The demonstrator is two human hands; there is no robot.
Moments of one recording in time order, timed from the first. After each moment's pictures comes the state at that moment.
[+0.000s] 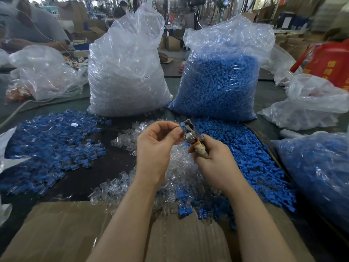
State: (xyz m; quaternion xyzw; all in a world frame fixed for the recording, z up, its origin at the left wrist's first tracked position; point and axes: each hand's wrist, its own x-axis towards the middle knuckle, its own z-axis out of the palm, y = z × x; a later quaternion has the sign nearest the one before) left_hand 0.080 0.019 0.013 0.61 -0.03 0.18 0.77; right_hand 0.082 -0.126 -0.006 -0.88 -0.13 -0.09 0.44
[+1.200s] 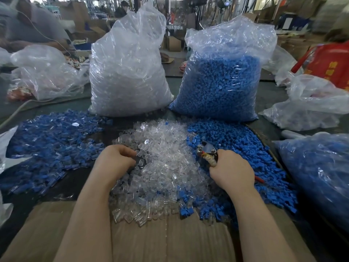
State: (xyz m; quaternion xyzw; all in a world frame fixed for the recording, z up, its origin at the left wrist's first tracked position) left_hand 0.087 0.115 -0.009 0.88 0.20 -0.01 0.43; right_hand 0.098 -0.148 -0.033 -0.99 0.05 -0.05 0.12
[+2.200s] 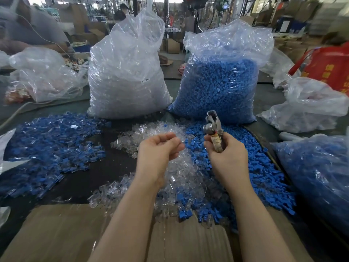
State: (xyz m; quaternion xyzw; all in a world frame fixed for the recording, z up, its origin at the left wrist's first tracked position) left_hand 0.087 0.026 0.006 0.60 0.11 0.03 0.79; right_hand 0.098 -0.135 -0.013 -0.86 0.04 -0.20 0.47
